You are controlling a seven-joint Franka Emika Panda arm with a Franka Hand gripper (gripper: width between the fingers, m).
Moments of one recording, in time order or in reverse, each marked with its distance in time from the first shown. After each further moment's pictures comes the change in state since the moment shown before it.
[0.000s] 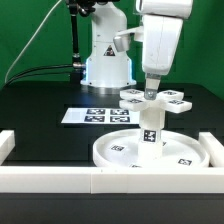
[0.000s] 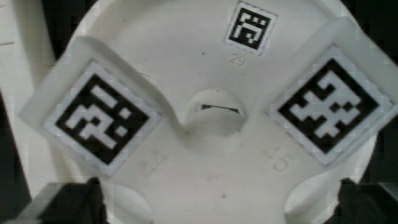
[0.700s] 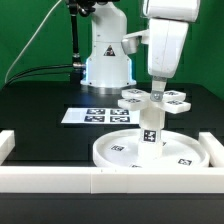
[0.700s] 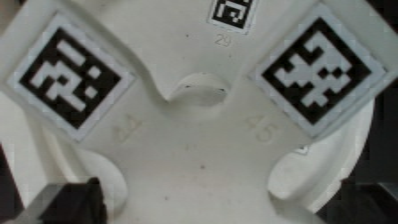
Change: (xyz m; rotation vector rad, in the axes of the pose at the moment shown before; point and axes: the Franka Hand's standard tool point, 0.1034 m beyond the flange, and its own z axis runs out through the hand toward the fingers) arm 0.013 -0.001 -0.002 -0.006 0.002 0.023
